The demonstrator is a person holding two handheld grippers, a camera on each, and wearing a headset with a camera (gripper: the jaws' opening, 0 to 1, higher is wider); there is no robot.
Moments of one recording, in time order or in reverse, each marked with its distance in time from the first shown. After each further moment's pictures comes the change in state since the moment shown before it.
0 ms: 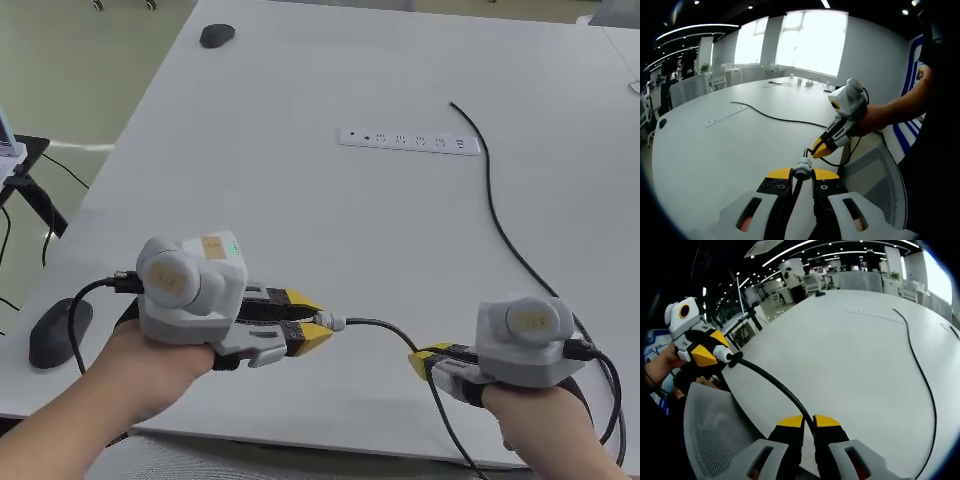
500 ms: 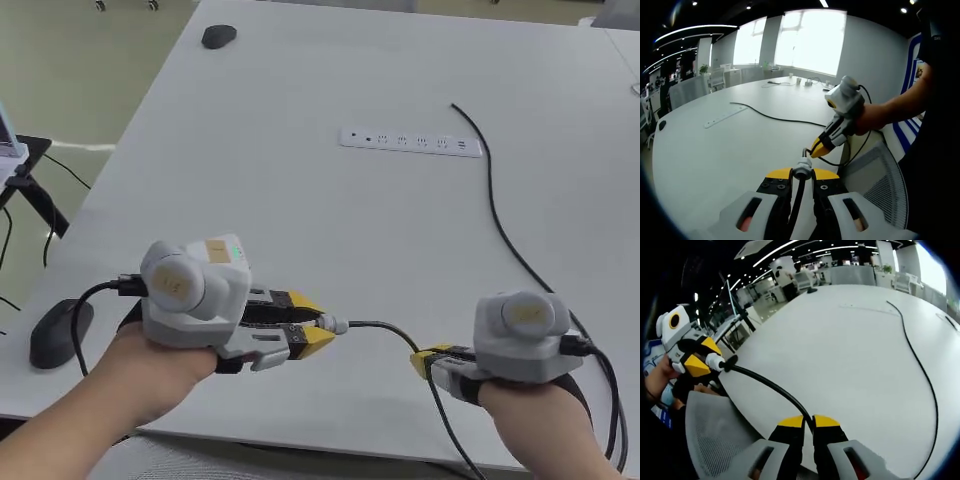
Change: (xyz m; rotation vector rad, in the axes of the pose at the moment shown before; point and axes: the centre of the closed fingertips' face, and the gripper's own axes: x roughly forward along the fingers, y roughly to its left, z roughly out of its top) left arm 0.003 -0.002 0.000 0.015 0.005 -0.002; right arm 0.004 -0.006 0.000 0.103 0.027 -0.024
